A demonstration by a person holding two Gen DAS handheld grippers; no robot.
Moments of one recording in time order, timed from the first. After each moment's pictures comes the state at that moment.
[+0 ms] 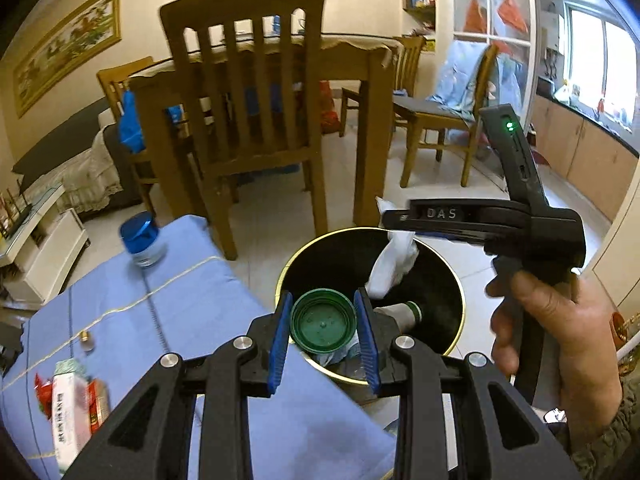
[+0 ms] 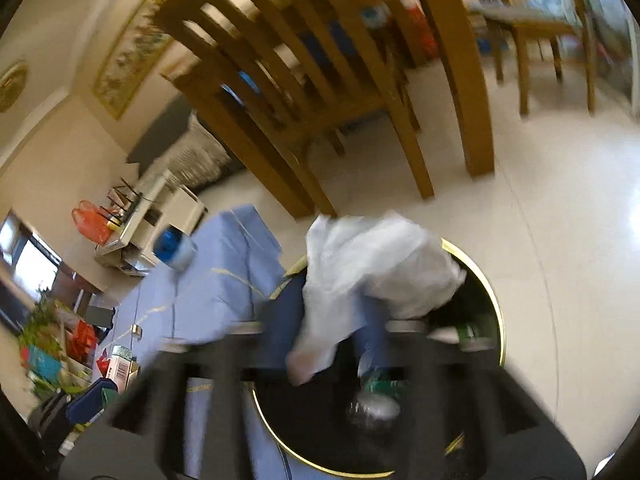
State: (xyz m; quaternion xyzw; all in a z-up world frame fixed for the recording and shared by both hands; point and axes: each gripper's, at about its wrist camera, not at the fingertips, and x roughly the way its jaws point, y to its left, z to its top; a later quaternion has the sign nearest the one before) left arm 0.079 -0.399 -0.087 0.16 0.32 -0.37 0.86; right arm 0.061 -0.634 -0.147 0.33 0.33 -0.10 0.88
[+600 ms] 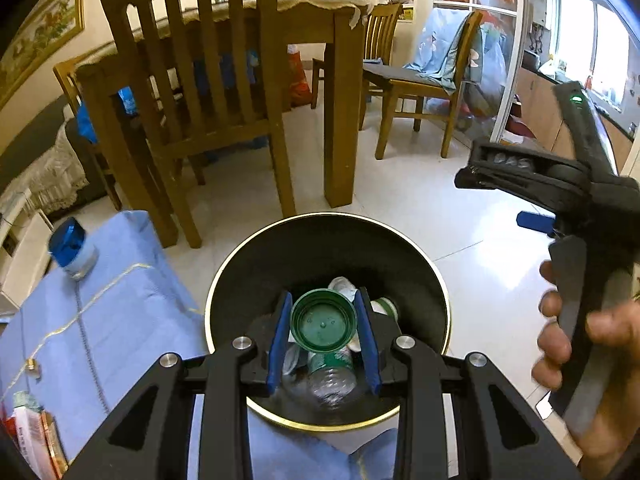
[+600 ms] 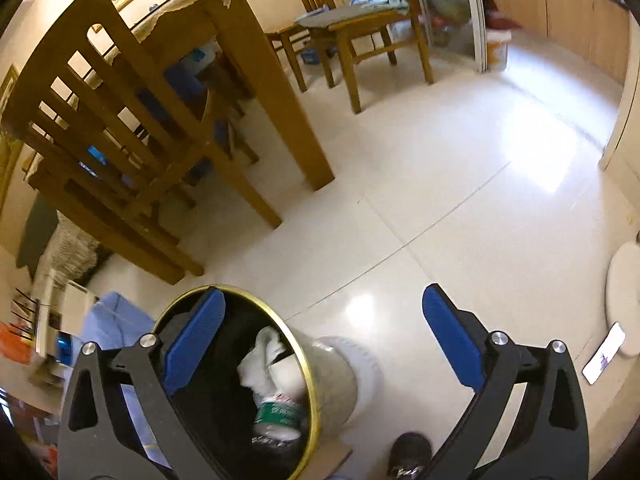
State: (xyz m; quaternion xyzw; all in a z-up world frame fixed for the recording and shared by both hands) left arm 0.098 -0.476 -0.123 0.18 0.37 -0.40 0.82; right arm -0.009 -0.710 -0.161 0.38 0.30 -0.35 0.80
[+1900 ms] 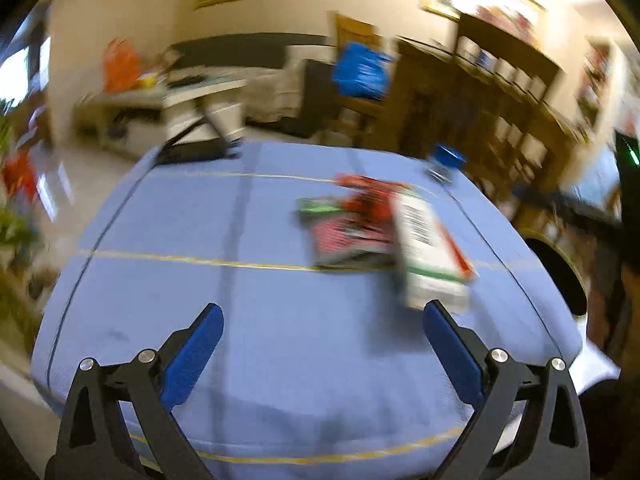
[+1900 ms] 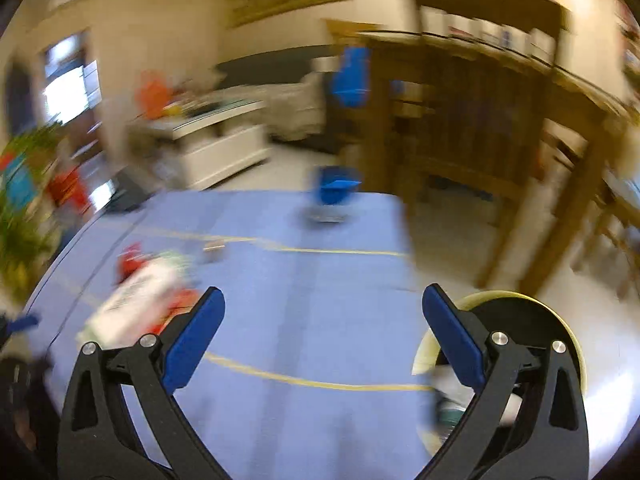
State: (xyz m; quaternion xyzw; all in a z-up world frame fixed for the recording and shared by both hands) left arm 0.088 -0.006 -0.124 -0.05 0.37 -0.12 0.92; right arm 0.124 -0.320 -0.102 -0.02 0.31 0.07 0.95
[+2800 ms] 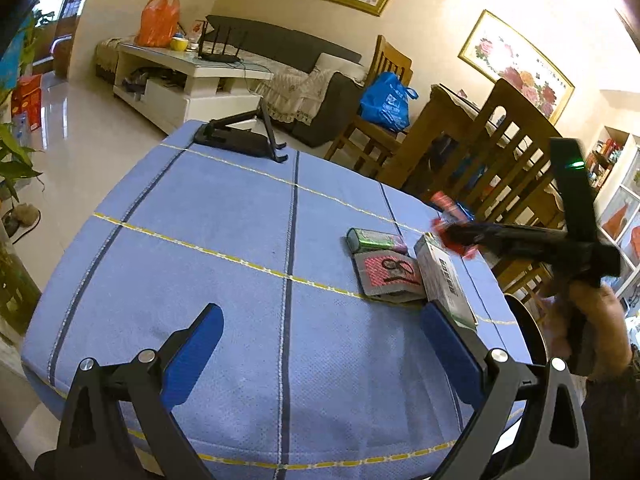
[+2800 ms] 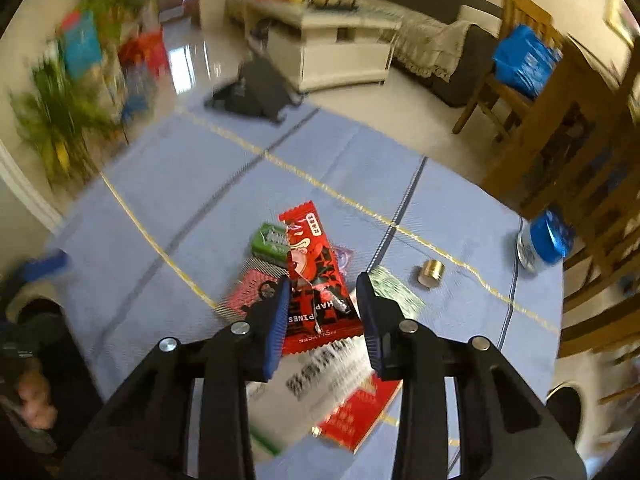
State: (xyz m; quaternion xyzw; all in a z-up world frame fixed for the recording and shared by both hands) left arm 0.096 0.059 -0.116 -0.16 0.36 -0.15 0.91; right arm 0.207 -0.170 -0.097 -0.08 0.45 0.19 0.87
